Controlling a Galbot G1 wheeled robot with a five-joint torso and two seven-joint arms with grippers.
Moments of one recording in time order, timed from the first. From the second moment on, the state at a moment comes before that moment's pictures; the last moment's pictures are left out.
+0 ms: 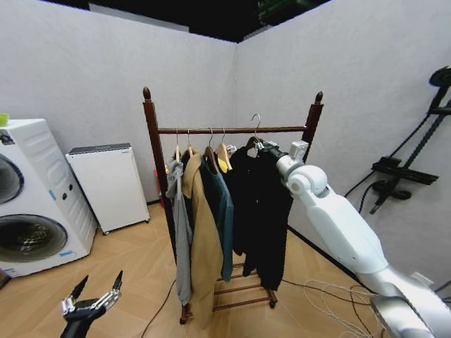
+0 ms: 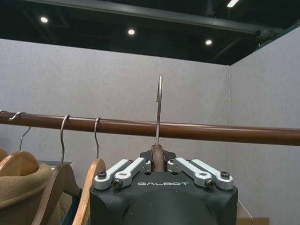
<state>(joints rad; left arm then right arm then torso) 1.83 -1.30 -0.87 -2.29 -0.49 -0.05 0.04 -0.09 0.93 0.05 1.62 0.86 -0.41 0.15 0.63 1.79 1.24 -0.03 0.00</state>
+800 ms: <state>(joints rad) 1.83 -1.30 -0.87 -2.29 -0.49 -0.05 0.04 0.15 0.99 -0.18 1.38 0.91 -0.44 0.13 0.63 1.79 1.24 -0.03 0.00</state>
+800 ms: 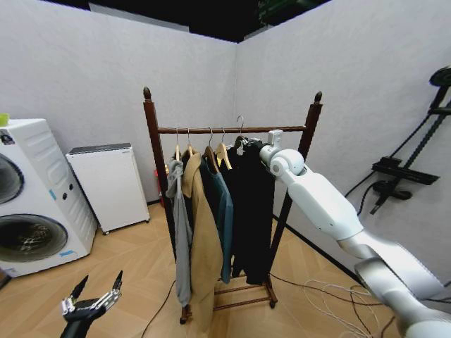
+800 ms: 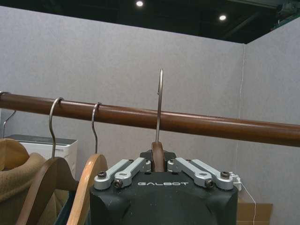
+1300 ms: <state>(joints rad) 1.83 -1.30 -0.87 -2.29 -0.49 -0.05 0.04 0.10 0.98 -0.17 1.39 0.90 -0.45 0.12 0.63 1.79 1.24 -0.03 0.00</state>
